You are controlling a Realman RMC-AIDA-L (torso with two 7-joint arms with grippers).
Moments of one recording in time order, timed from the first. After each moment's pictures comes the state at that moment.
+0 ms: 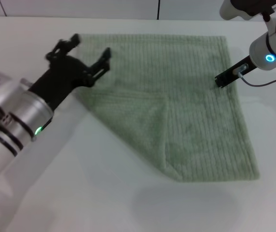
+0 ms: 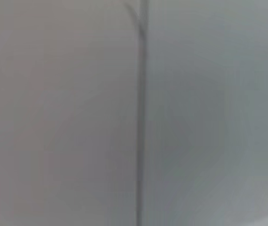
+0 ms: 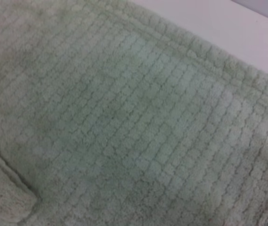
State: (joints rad) left arm -0.33 -1.88 -0.66 -0.74 2.44 0.90 -0.07; right arm 1.02 2.04 -1.11 -0.49 -2.72 -0.98 2.47
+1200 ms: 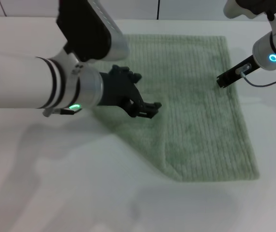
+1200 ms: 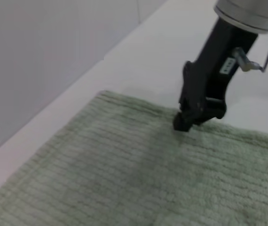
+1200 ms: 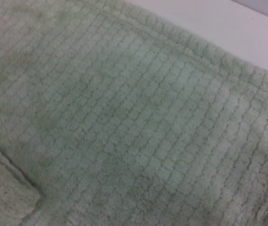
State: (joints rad) left arm -0.33 -2.06 -1.36 -1.52 2.39 -0.94 0.78; right arm 1.00 2.04 -1.10 -0.54 -2.72 -1.02 2.48
